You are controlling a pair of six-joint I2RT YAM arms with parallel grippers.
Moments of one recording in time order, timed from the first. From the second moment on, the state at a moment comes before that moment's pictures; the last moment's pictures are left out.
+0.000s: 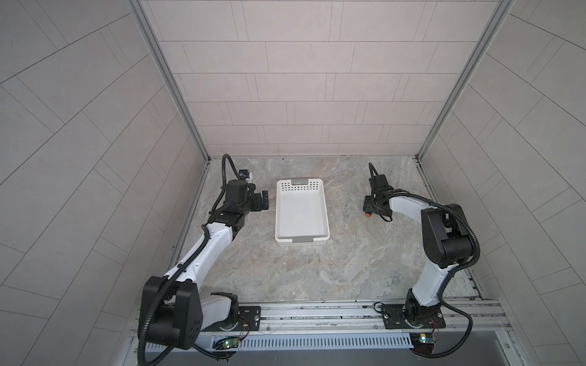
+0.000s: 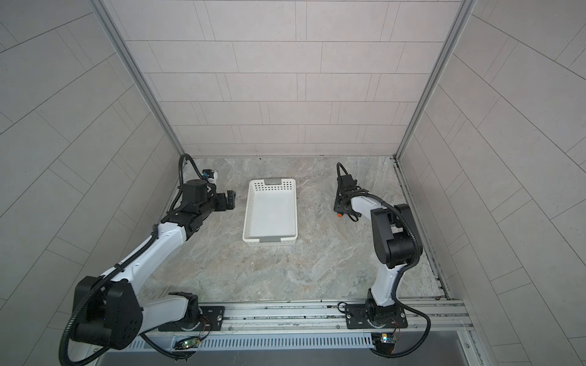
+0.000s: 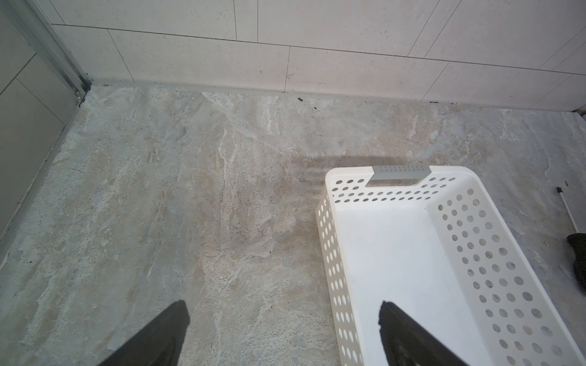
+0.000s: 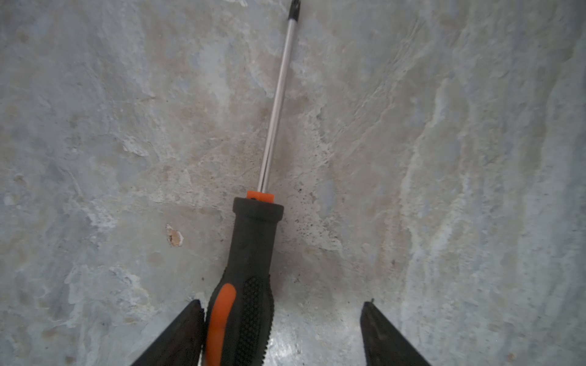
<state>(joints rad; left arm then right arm) -0.16 1.24 0.83 -0.18 -0.01 -0.16 0.13 1.82 1.12 -0.43 0.20 0.43</state>
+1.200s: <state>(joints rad) -0.16 1.23 0.82 -0.16 -0.04 -0.16 0.16 1.74 1.12 -0.49 0.17 0.44</state>
